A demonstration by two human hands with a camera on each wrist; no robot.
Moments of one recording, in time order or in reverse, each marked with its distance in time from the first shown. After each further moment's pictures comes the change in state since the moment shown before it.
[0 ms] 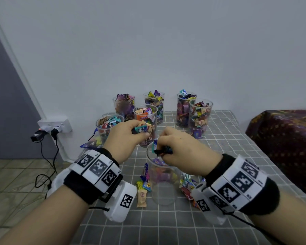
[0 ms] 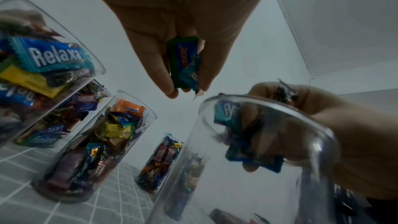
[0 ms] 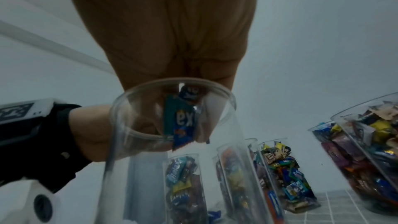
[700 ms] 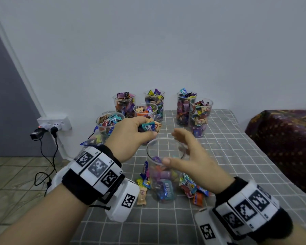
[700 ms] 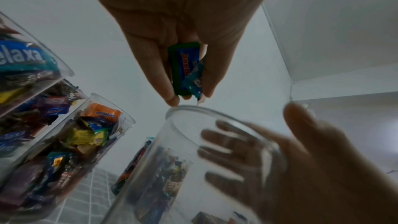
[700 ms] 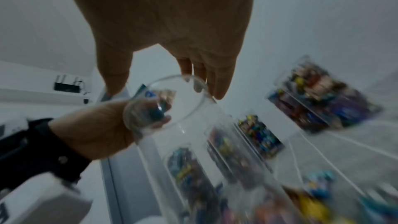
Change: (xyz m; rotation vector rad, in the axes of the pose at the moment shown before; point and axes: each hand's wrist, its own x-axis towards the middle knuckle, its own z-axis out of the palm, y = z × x) left_hand -0.009 0.022 -0.003 -0.071 -0.106 0.069; right_hand -0.033 0.020 0.034 0.715 0.239 0.197
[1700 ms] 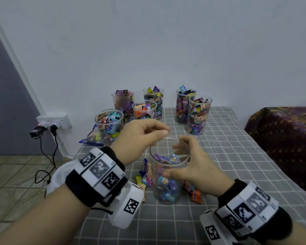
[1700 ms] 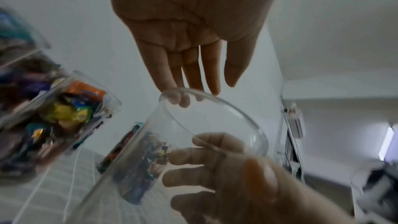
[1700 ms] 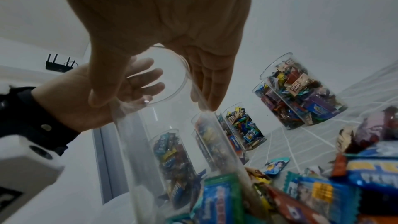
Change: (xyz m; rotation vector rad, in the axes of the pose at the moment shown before) left_hand -0.009 0.006 0.015 -0.169 -0.105 -0.001; right_hand -0.008 0.016 -0.003 -0.073 -0.023 0.087
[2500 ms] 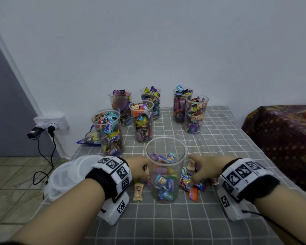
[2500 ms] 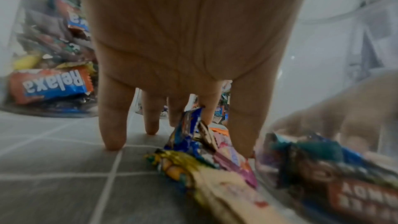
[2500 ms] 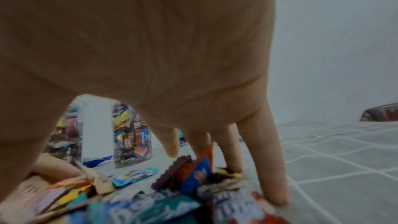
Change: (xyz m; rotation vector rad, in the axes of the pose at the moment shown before) left_hand 0.015 -0.087 0.022 0.712 -0.693 -0.435; right_hand 0.034 0.044 -0.043 -0.733 -0.545 0.475
